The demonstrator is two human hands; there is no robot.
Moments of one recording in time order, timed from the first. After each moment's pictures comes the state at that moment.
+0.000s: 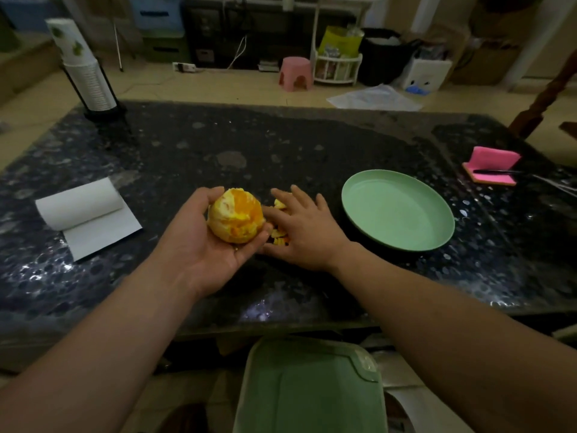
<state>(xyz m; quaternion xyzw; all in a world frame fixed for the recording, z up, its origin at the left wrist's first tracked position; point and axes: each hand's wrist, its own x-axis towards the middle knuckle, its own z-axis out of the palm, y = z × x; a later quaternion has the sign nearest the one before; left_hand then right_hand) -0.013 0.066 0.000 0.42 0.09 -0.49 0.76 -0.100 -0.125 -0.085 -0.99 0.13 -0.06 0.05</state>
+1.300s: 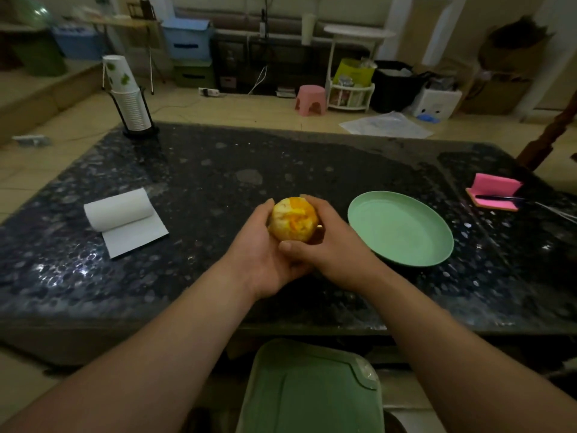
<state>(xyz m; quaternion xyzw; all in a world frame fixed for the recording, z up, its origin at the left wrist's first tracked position) -0.059 0.044 0.013 0.43 0.00 -0.59 0.68 -0.166 -0.075 0.001 -0.84 0.21 -0.14 0.48</state>
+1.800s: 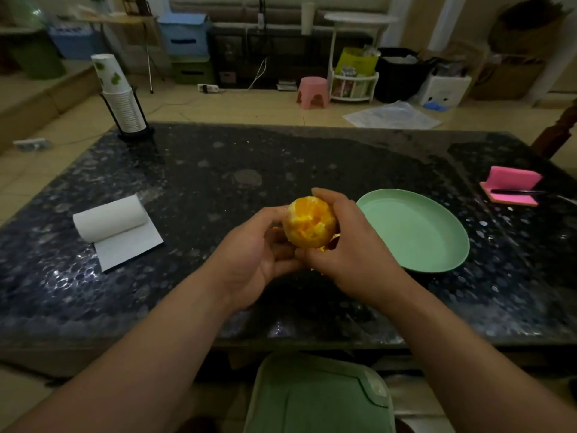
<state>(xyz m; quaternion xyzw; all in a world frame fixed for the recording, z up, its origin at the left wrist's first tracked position) -0.045 0.047 0.014 0.52 -0.15 -0.49 0.68 -0.171 -0.087 -0.001 -0.87 0.22 -0.21 0.39</state>
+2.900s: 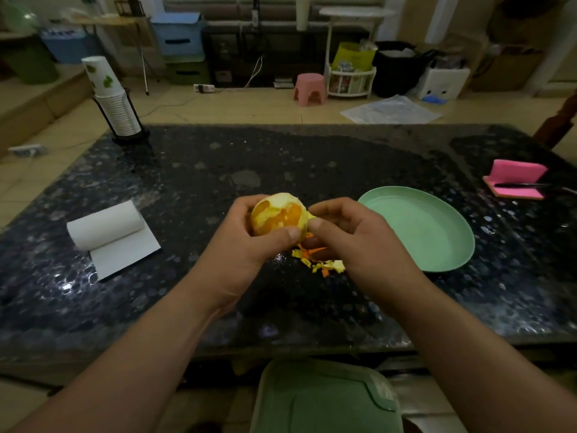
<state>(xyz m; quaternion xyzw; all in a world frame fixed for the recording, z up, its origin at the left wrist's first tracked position) -0.028 0.056 0.002 0.62 -0.27 -0.32 0.67 -0.172 -0.078 0.020 -0.73 0.26 -0.22 0.59</state>
